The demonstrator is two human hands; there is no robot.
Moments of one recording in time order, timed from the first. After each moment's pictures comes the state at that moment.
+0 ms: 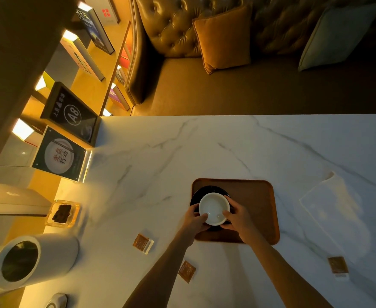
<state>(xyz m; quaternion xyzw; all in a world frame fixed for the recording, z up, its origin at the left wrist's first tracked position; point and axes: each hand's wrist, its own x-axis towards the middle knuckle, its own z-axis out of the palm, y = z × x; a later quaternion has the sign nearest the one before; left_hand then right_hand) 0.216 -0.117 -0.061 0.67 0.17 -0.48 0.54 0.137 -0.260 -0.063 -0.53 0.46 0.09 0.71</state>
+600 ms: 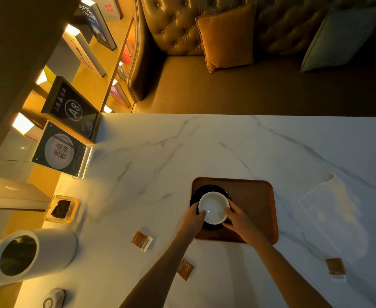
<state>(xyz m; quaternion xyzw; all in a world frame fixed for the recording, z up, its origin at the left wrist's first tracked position) 0.214 -0.117 -0.069 0.80 0.03 -0.43 0.43 0.137 -0.262 -0.052 -0.53 0.44 0.14 0.71</state>
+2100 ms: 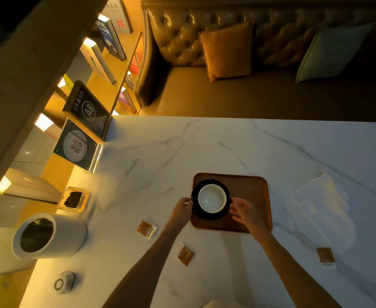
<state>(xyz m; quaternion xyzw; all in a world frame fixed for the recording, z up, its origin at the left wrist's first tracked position) 0.214 -0.077 -0.013 0.79 0.07 -0.42 0.44 0.096 -0.269 -0.031 -0.60 0.44 0.08 0.66</state>
